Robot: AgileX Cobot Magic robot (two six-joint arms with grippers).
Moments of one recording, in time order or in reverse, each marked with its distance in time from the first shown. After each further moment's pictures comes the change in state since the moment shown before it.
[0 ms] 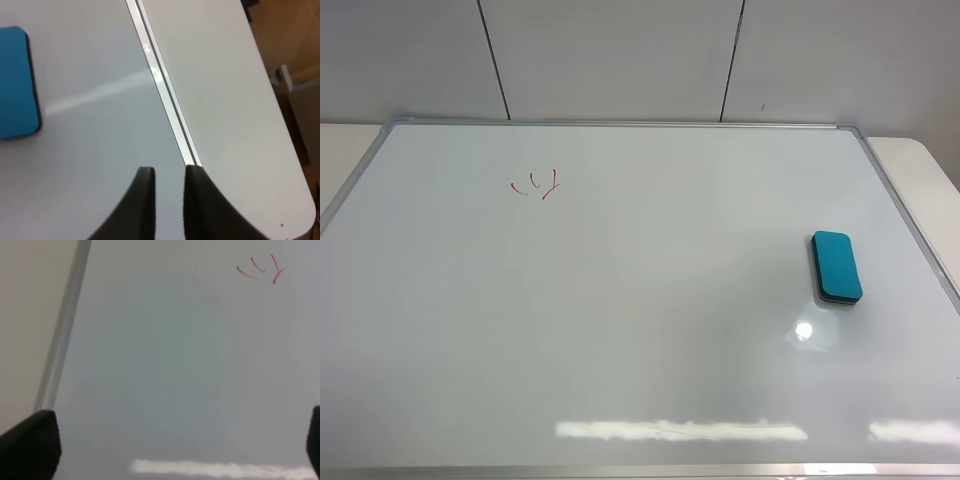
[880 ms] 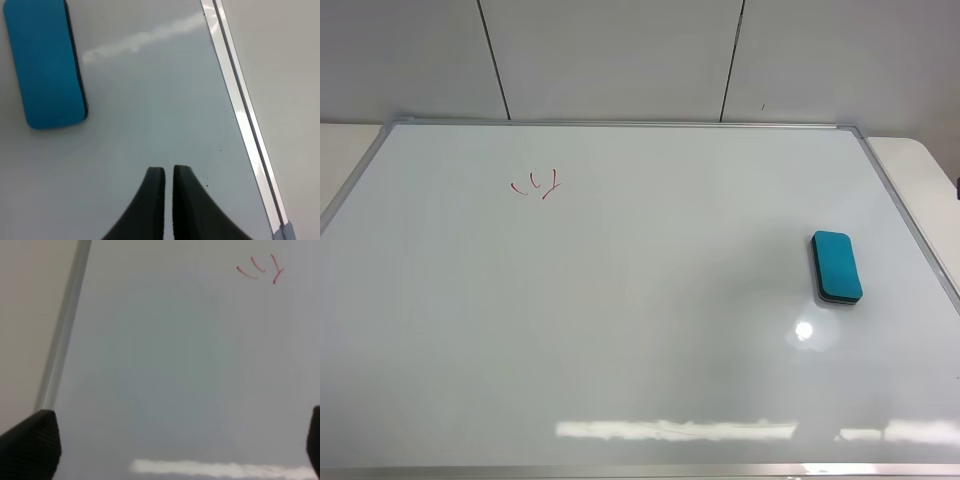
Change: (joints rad) left arm 0.000 0.000 0.000 0.000 0.000 0.000; right arm 0.000 0.184 0.000 0.149 -0.103 -0.053
